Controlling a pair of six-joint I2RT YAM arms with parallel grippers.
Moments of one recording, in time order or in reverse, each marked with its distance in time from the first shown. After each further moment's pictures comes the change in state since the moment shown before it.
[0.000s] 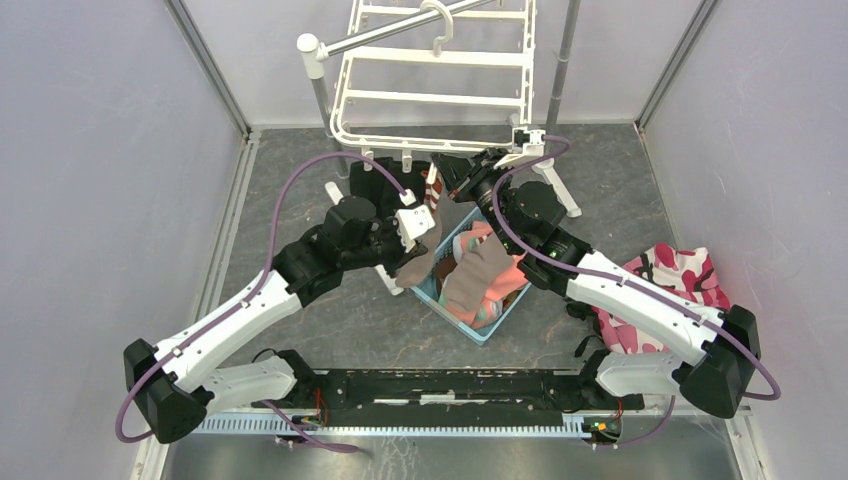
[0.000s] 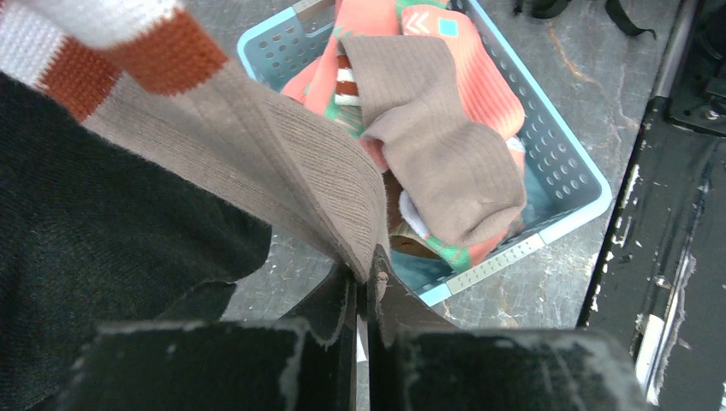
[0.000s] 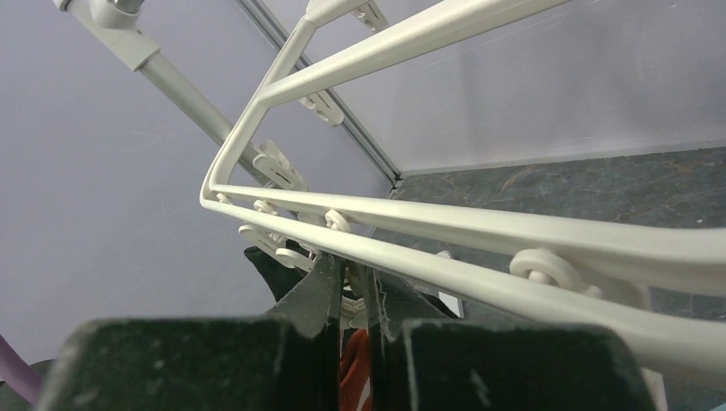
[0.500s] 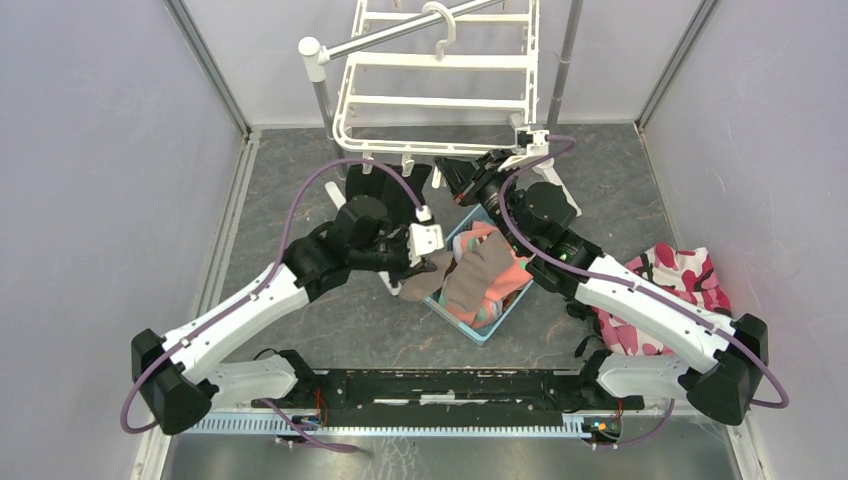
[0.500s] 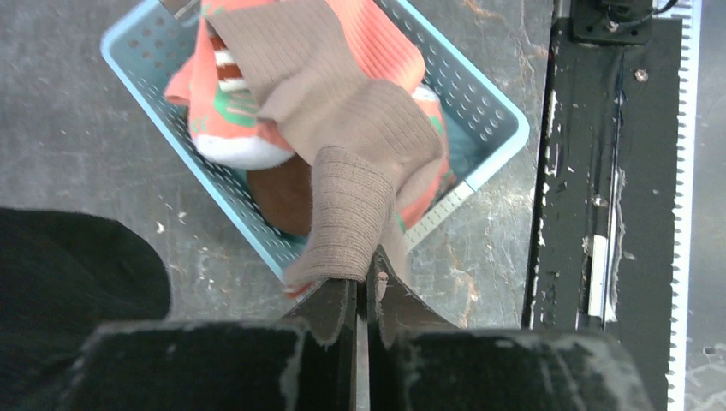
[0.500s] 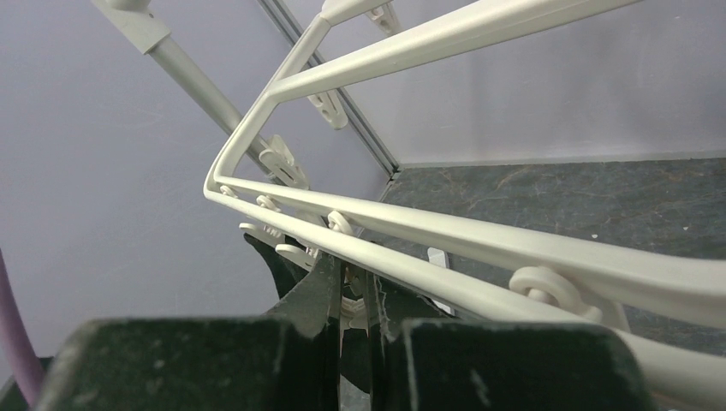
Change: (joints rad) left arm -0.011 0.024 -0.012 -0.087 0.205 0.129; right arm 0.000 -0.041 0.000 -0.050 -0.048 -0.051
